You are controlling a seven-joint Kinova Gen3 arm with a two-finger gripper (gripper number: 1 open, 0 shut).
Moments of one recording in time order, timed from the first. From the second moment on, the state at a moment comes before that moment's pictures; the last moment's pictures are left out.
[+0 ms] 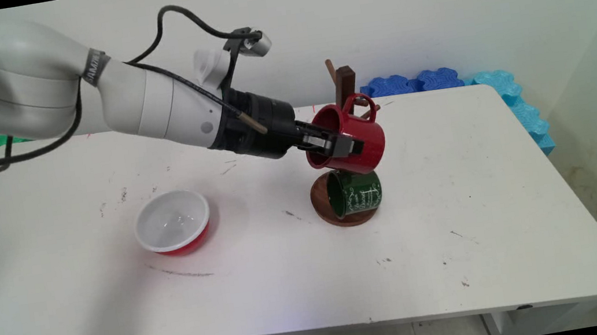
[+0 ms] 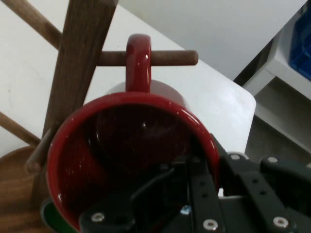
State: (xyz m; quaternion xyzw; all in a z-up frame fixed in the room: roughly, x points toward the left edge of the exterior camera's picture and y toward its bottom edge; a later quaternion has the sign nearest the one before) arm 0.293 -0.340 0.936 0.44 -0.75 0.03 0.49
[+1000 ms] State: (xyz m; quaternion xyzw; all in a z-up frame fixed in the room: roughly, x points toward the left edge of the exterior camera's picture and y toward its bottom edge) arm 0.285 -0.332 0.948 0.43 -0.76 0.03 0.49
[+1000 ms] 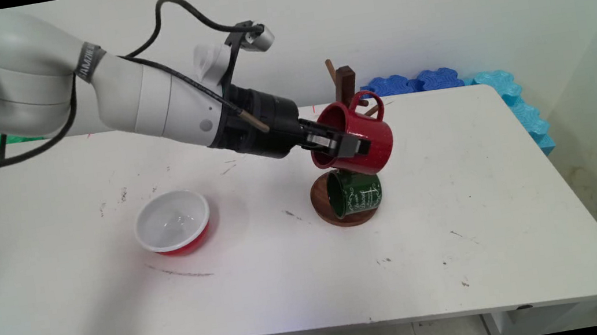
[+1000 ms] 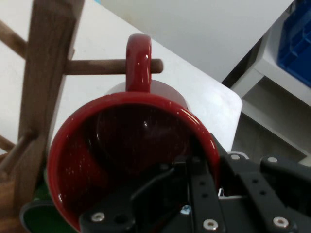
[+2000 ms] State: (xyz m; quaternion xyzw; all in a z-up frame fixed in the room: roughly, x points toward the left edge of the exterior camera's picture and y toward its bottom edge) arm 0.279 -0.313 0.971 0.40 -0.77 0.01 0.50
